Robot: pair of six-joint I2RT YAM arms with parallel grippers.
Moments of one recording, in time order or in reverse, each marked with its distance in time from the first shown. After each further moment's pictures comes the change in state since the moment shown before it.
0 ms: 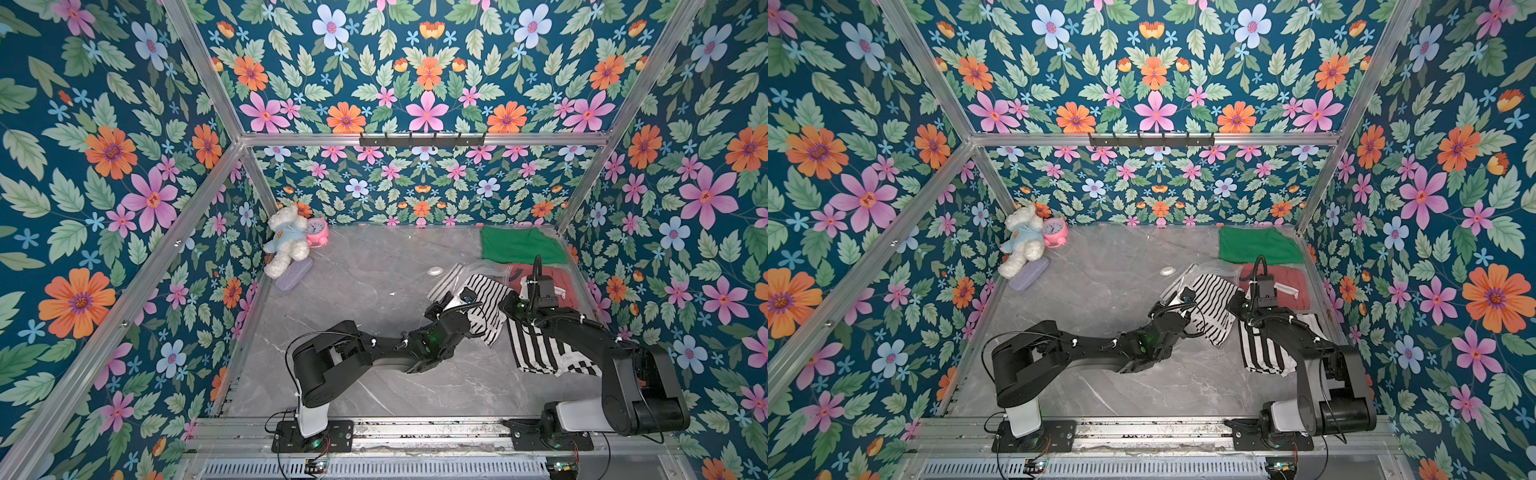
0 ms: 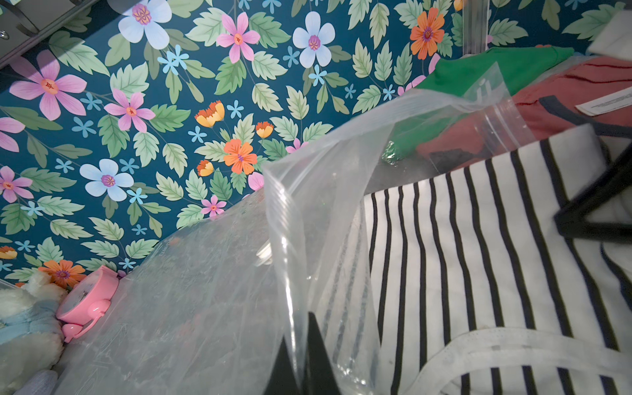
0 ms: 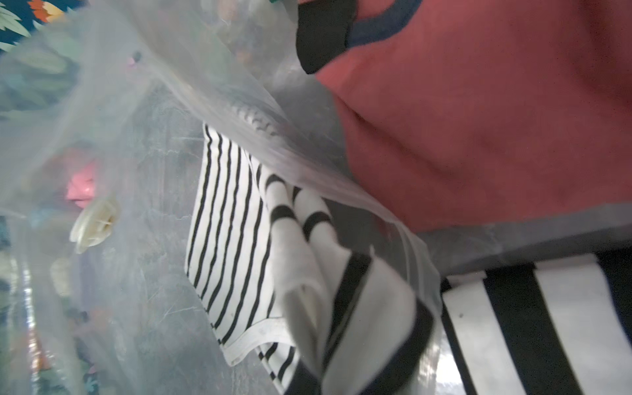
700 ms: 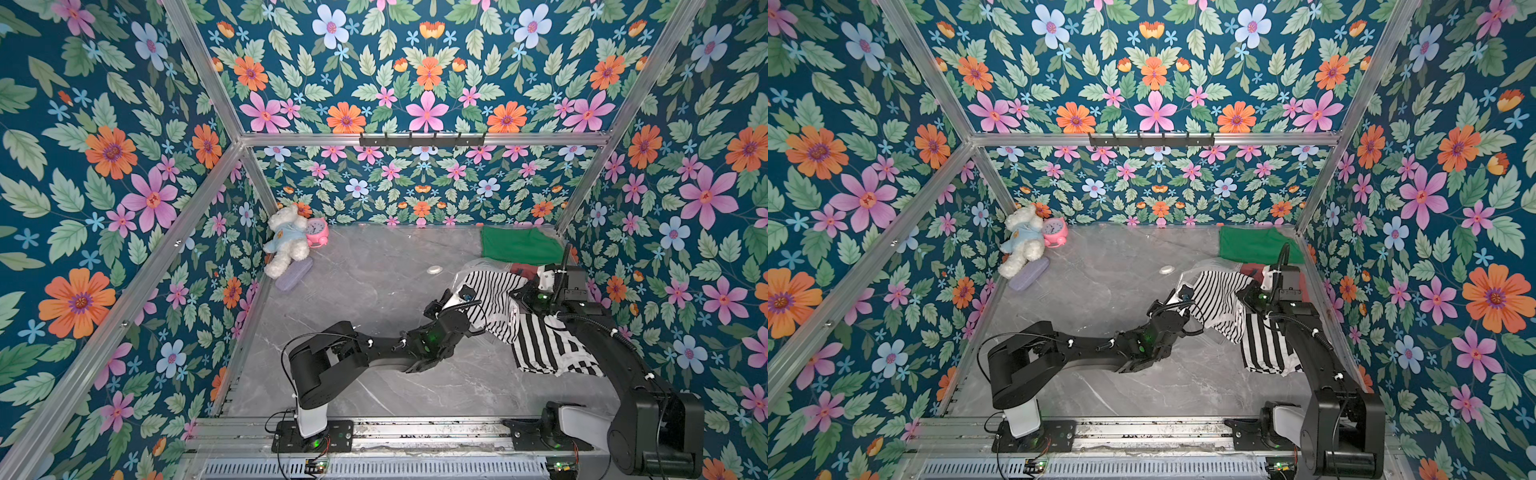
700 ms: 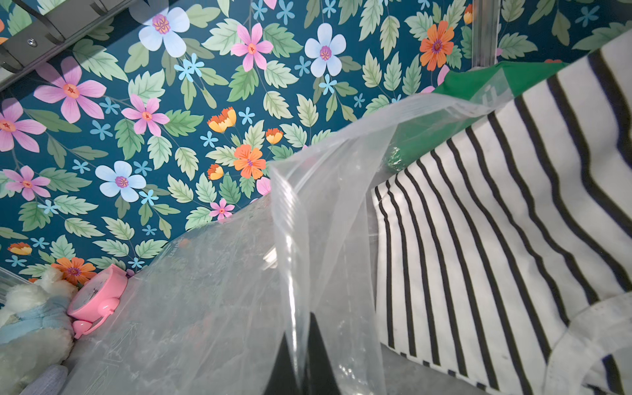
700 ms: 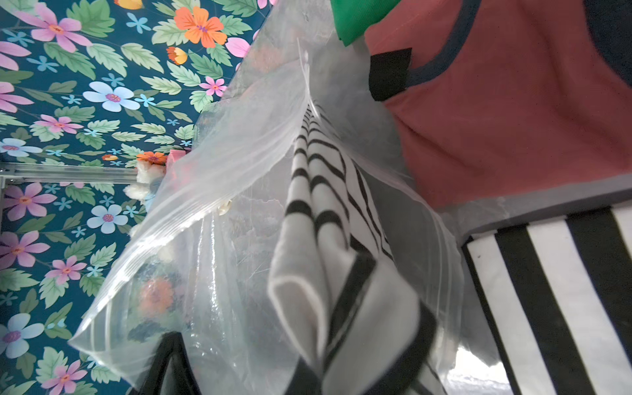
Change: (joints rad) left arm 0.000 -0.025 -0.004 0.015 -0.018 0.002; right arm -0.123 -0.200 0.138 -0.285 -0.205 -0.019
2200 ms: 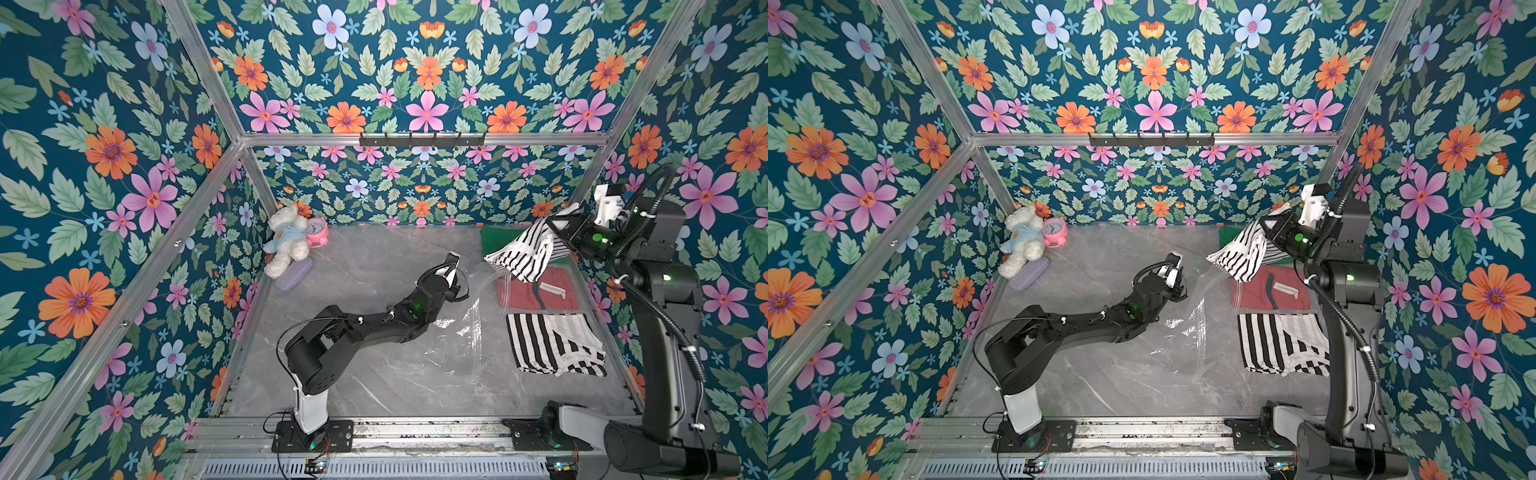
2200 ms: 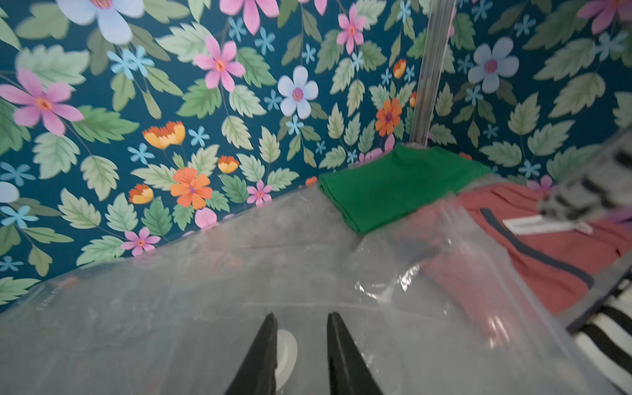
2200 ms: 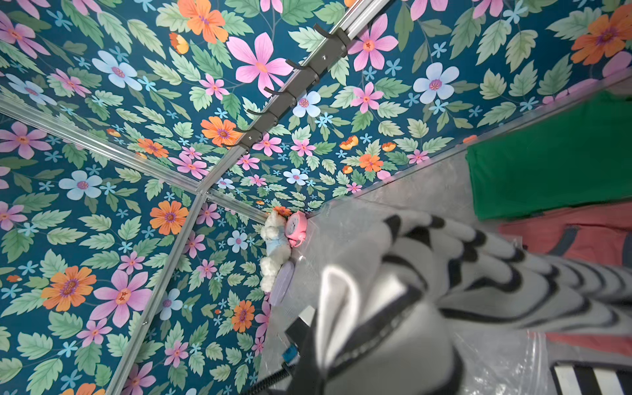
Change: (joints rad) left arm 0.219 0.040 0.086 0.012 0.484 -0.157; right arm -0.066 0.071 0.833 -0.322 -0.093 -0.018
